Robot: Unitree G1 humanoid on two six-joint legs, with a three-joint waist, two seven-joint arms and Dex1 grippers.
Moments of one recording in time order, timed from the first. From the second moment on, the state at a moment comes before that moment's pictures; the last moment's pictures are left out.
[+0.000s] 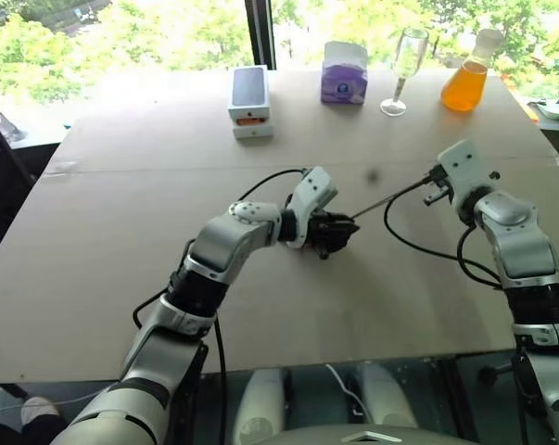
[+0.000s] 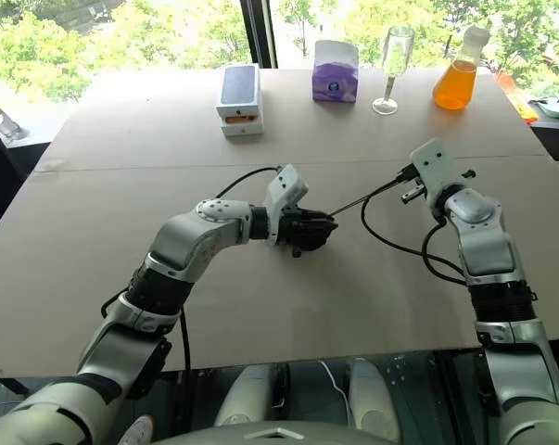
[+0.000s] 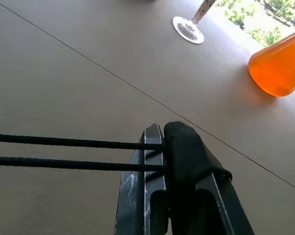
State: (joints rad) left arm -0.71 0.38 -0.31 0.01 -0.39 0.80 -0.80; right arm -0.56 -0.52 0.00 0.09 -0.06 0.49 0.41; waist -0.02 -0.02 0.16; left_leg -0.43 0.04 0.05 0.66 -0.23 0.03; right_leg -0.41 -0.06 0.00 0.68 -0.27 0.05
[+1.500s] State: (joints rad) left arm 0.22 0.46 0.41 -0.53 -0.59 0.51 -0.64; right arm 0.22 -0.56 -0.27 -0.27 0.34 0.09 0.76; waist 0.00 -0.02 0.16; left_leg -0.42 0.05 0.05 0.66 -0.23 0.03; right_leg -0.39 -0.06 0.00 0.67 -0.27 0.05
